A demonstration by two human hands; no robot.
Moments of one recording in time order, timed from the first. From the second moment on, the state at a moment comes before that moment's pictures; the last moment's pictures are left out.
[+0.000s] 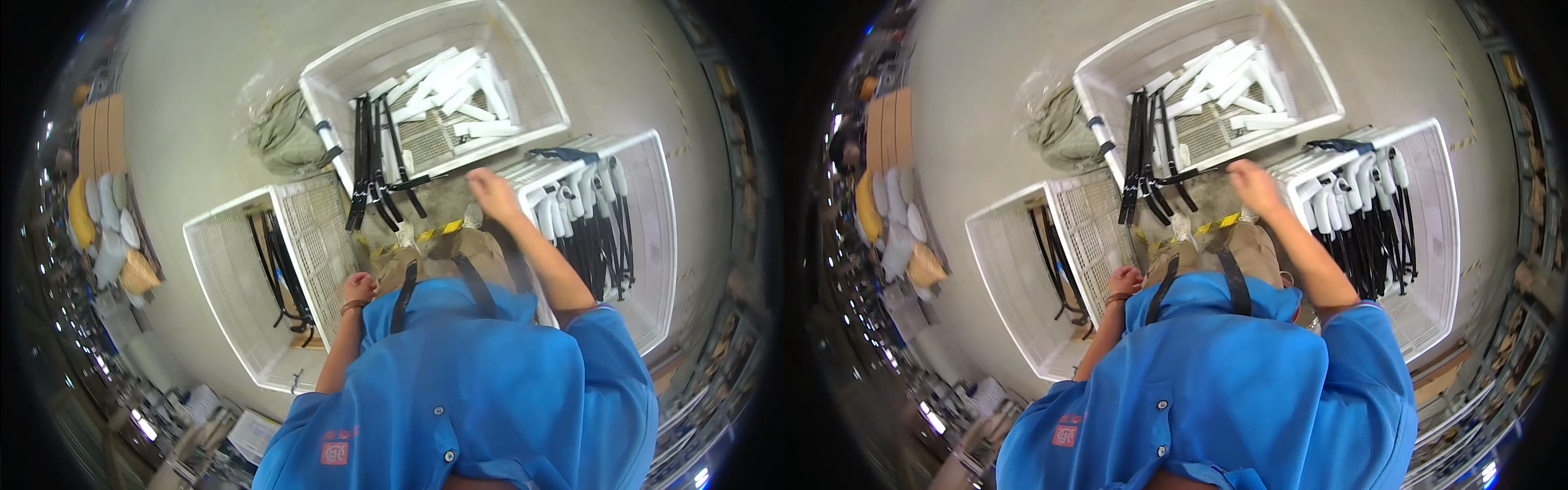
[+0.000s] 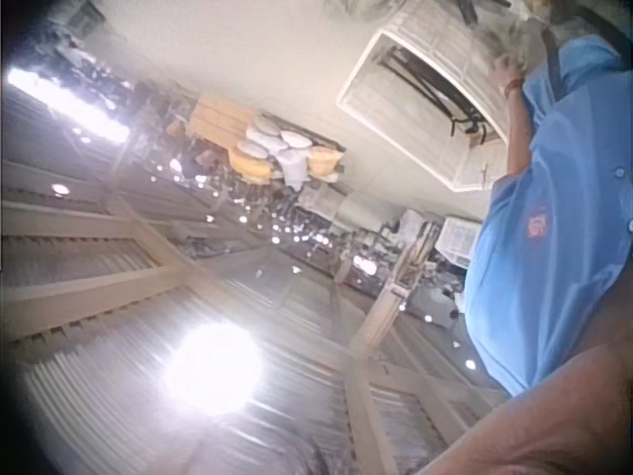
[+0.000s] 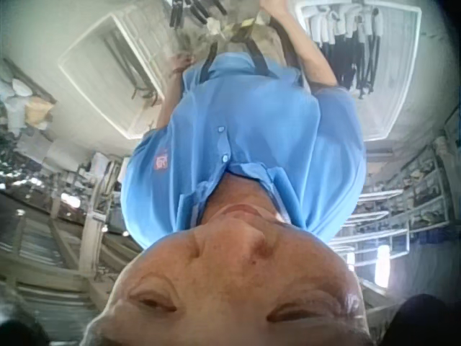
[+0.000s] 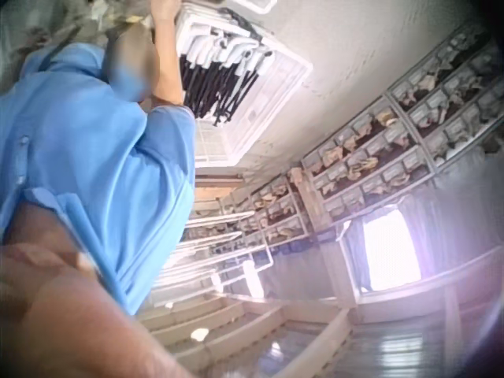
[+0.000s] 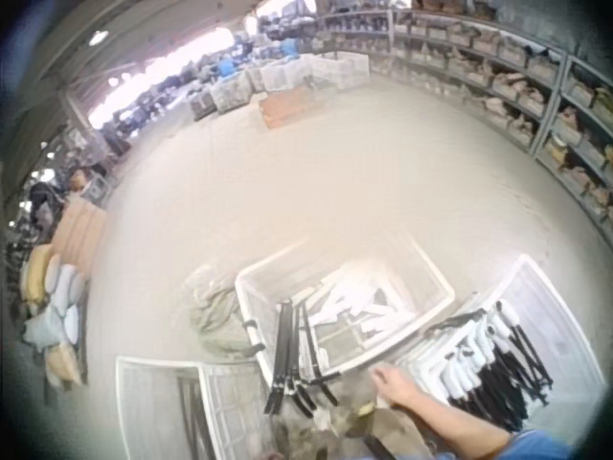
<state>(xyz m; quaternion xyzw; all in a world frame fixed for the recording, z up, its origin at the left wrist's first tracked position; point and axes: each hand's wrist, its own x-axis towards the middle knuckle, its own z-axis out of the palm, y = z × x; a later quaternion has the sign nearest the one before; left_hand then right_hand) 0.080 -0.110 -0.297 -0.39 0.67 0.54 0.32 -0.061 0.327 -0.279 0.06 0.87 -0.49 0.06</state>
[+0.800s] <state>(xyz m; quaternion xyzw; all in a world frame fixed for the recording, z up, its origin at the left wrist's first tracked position) 0.251 -0.293 -0.322 -0.61 0.49 0.58 0.23 -0.135 0.008 -0.421 0.31 0.85 -0.42 0.01</state>
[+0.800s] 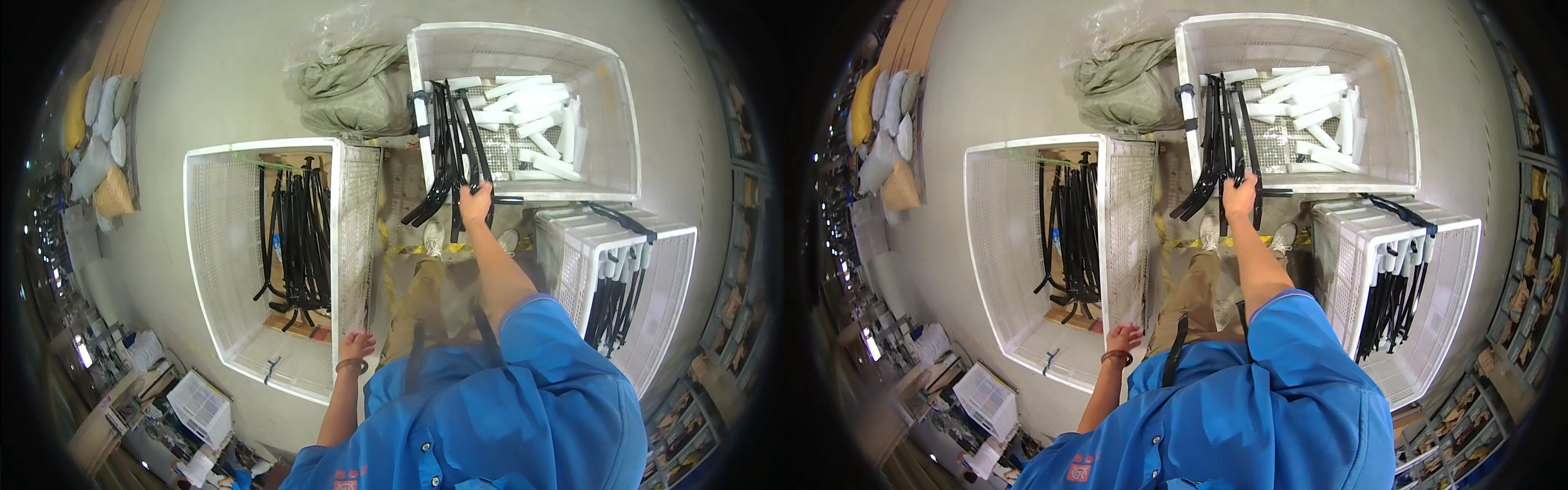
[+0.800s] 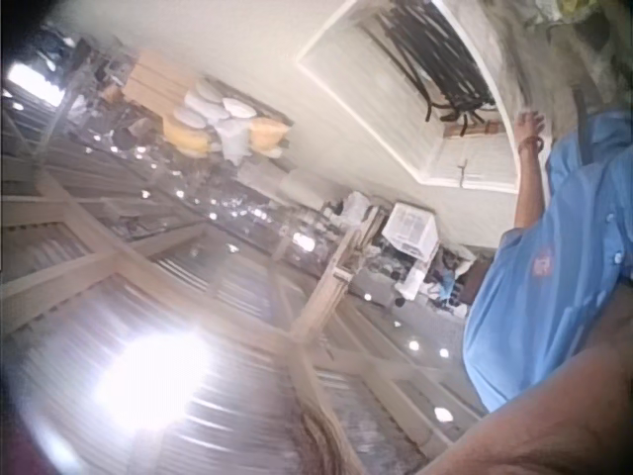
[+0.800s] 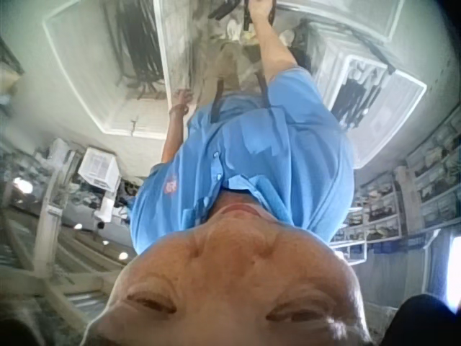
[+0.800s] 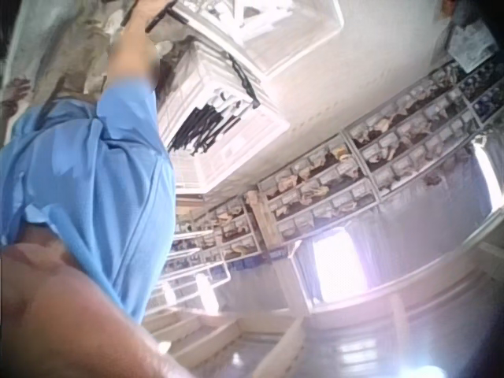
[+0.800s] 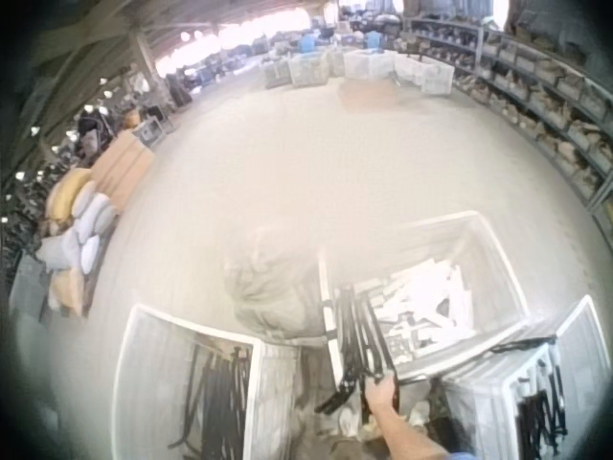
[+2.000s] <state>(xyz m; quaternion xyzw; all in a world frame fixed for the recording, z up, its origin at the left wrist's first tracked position) 0.144 0.225 -0.192 0.63 0.64 0.32 0.30 0.380 0.311 -0.137 0.23 0.92 -0.13 -0.30</state>
